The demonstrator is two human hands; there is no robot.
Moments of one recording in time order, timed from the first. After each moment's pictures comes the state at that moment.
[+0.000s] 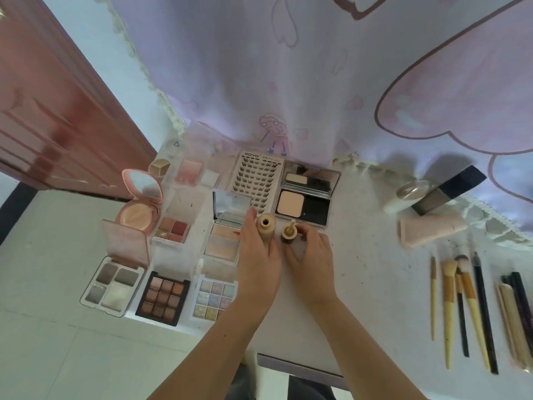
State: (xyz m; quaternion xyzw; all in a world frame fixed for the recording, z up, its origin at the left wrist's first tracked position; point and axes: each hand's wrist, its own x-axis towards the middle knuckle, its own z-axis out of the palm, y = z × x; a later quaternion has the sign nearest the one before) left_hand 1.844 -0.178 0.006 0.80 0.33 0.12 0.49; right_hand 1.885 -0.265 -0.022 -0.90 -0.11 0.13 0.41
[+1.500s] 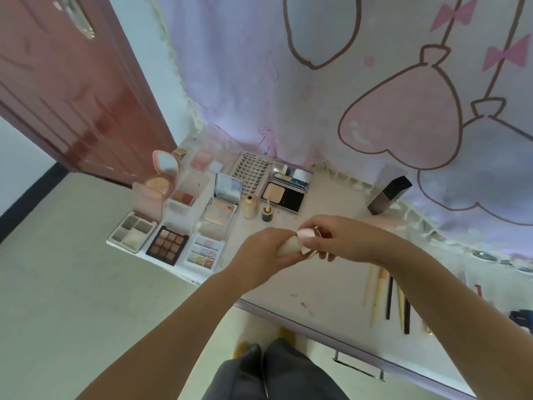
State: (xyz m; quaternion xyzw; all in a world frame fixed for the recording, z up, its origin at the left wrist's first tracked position) left_hand 1.798 -0.242 0.093 0.92 0.12 -0.02 0.38; right_hand 1.916 -0.375 0.150 -0.81 -0.37 0.41 0.18
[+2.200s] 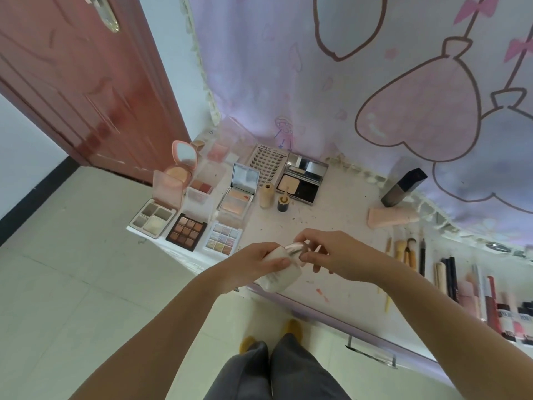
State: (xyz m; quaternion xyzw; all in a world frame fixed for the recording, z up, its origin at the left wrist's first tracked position) left_hand 1.739 -0.210 0.080 0.75 0.16 -0.22 0.60; right_hand 1.863 -0.368 0.120 -0.80 -0.40 0.40 0.18
